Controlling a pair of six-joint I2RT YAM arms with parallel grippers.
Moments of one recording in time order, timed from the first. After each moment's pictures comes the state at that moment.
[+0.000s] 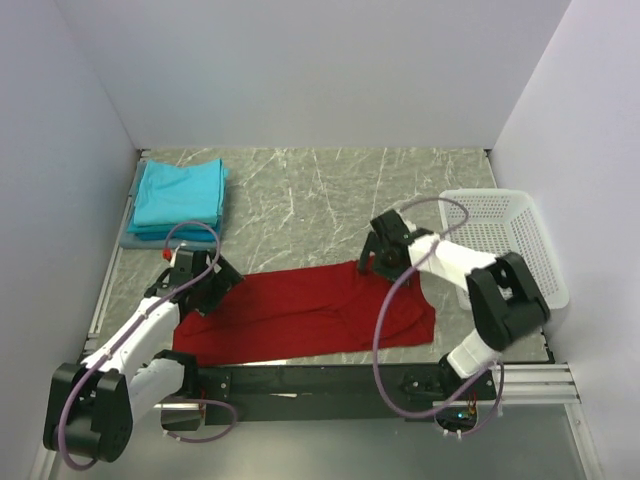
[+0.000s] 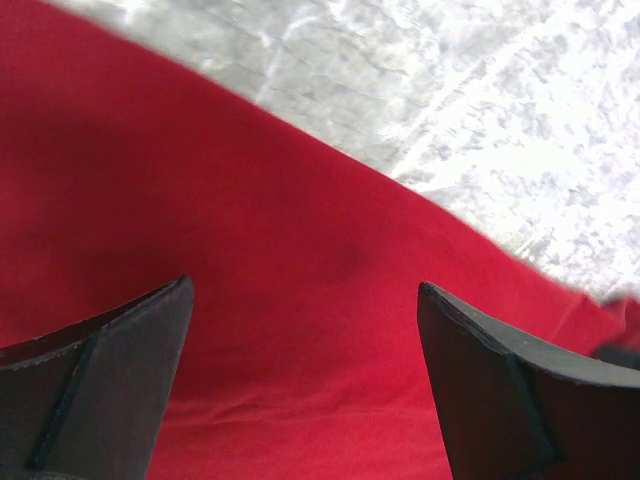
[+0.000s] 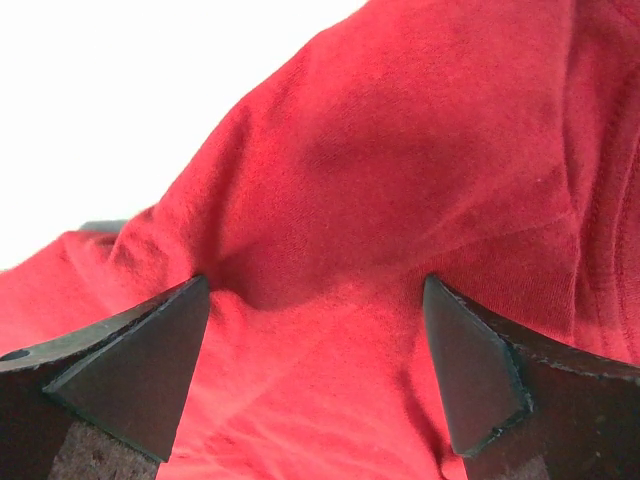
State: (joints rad) left arm -0.19 0.97 0.44 -0.39 -0.01 -0.96; right arm 0.48 1.54 0.83 -0.48 0.13 0.83
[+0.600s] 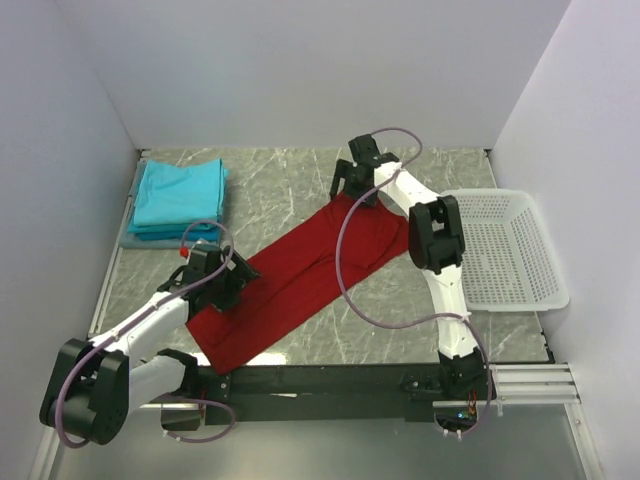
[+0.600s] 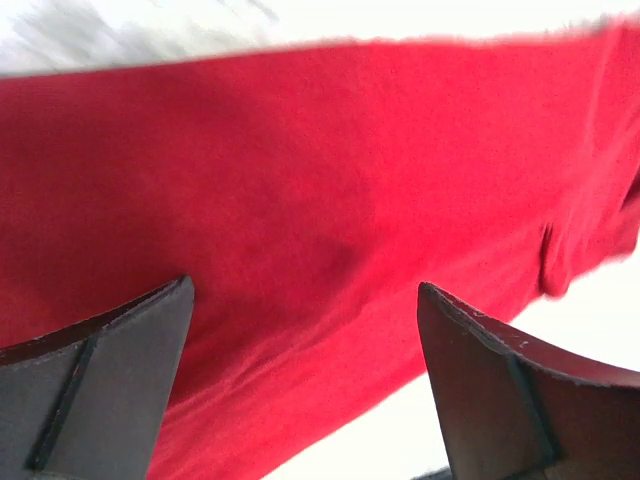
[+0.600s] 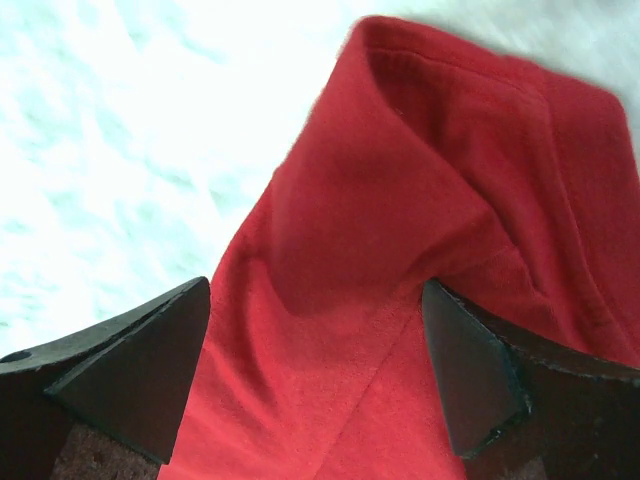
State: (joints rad) left arm -0.28 1.08 0.42 -0.21 0.06 -1.06; right arm 0.36 2.37 2.00 -0.66 -0.03 0.56
